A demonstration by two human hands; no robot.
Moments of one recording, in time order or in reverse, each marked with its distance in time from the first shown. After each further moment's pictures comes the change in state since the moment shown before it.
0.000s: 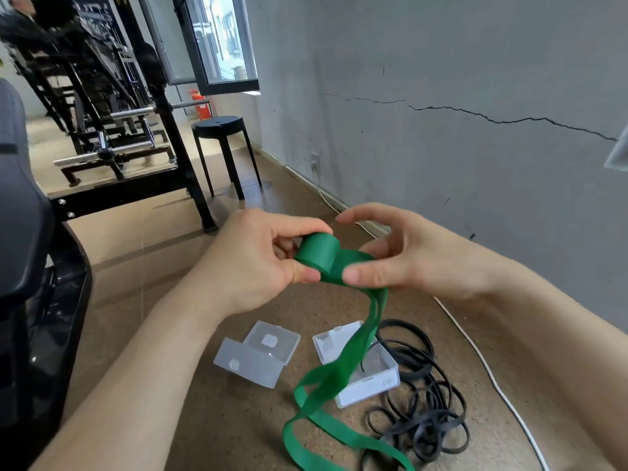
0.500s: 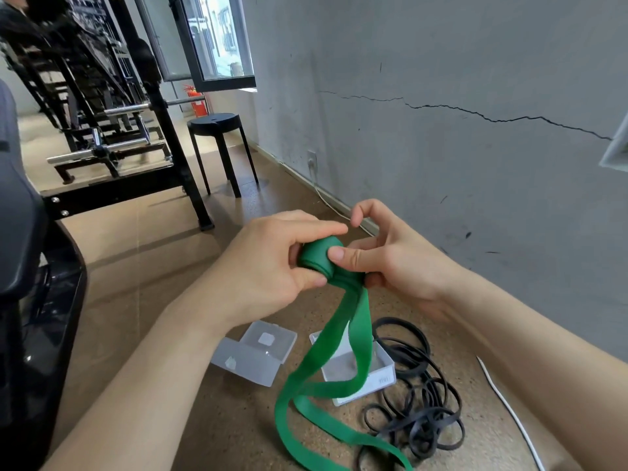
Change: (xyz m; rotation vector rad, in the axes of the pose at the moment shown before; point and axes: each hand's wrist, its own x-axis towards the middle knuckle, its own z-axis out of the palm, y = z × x) left_hand 0.002 -0.004 0.009 0.111 -0.077 0.074; right_hand 0.014 0.017 0.017 0.392 0.160 0.010
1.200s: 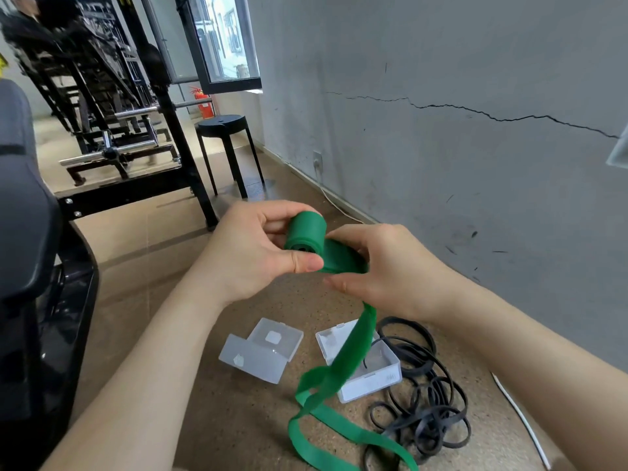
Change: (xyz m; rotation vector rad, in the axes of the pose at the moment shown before) left_hand -0.001 -0.006 -0.013 -0.391 0.128 -0.122; right_hand -0.009 -0.007 0.012 -0.945 0.016 -0.380
